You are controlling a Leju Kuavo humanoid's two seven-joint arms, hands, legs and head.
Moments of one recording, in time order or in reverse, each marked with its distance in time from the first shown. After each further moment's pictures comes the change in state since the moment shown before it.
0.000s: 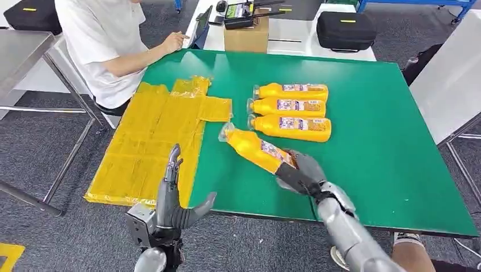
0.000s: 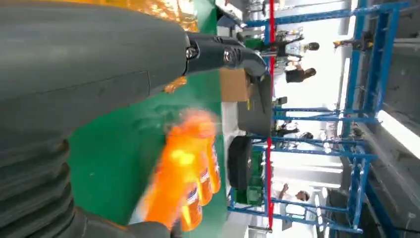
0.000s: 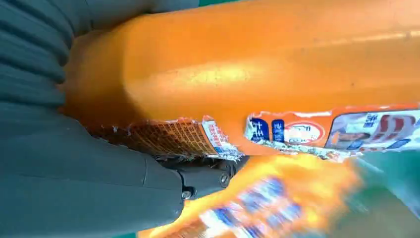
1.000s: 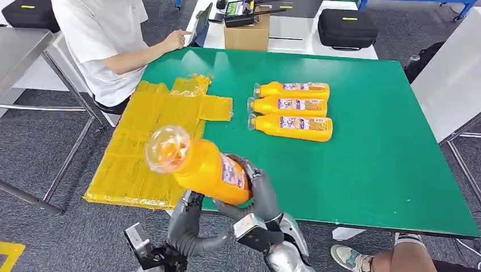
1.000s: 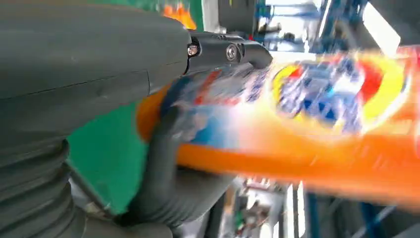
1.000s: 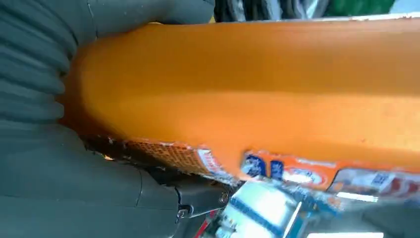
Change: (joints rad) left arm 0.026 0.081 -0.128 -0.050 0.123 -0.329 -0.027; right arm 0.323 0.195 0.199 -0.553 -0.008 0.025 -0.174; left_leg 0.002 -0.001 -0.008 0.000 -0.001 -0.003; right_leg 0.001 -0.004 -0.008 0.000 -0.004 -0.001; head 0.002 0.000
